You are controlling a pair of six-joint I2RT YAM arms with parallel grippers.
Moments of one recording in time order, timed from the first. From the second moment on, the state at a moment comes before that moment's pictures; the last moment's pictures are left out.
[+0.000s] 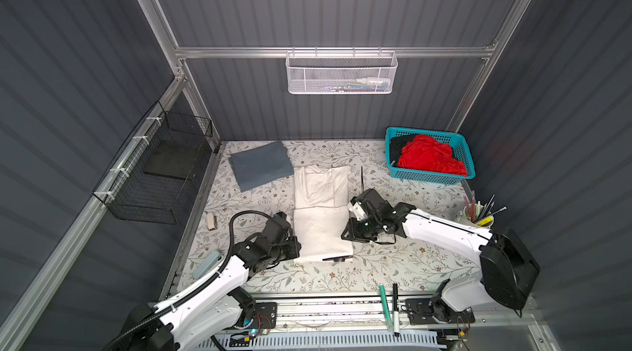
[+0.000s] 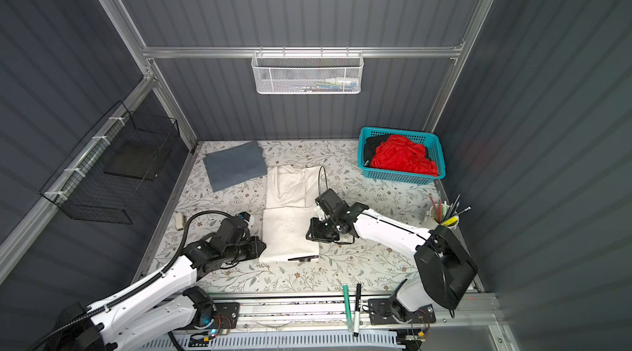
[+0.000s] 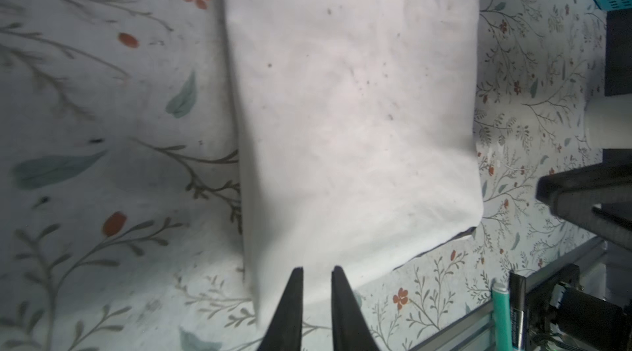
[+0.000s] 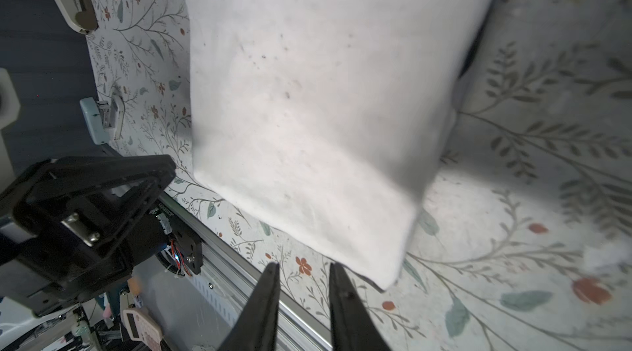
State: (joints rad) left arm -0.68 0.99 0.47 -0.41 0.16 -0.74; right arm 0.77 1.51 0.92 -0.45 -0.41 0.74
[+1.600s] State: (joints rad) left arm -0.68 1.00 0.37 -0.45 0.29 -0.89; right arm 0.78 1.43 0.67 -0.48 -0.35 0.77
